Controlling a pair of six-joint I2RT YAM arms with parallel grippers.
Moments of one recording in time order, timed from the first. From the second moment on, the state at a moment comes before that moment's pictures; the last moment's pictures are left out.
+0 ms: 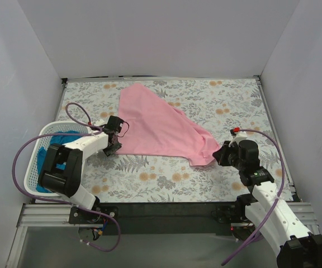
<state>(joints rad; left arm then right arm) -0.31 1.57 0.85 -0.53 -0.43 -0.94 0.23 0.67 0.33 -0.20 -0.23 0.33</state>
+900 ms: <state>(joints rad) -0.31 1.74 2.02 -0.74 -0.54 -0.67 0.23 1.15 1.33 -0.27 0.02 0.20</state>
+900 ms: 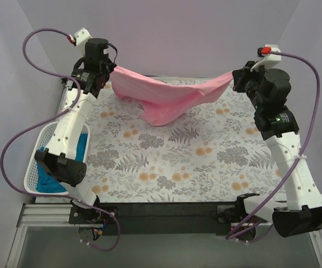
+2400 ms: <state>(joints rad) -0.27 1.71 1.25 -0.38 -0.32 -0.54 0.22 1.26 0.95 -0.07 0.03 -0.13</state>
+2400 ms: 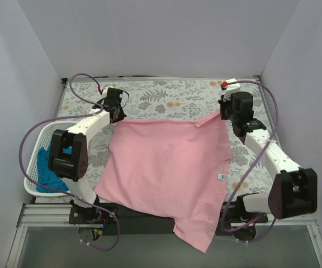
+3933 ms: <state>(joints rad) -0.20 1.68 1.17 -0.44 -0.27 -0.60 0.16 0.99 0.74 -0.40 -0.07 0.28</state>
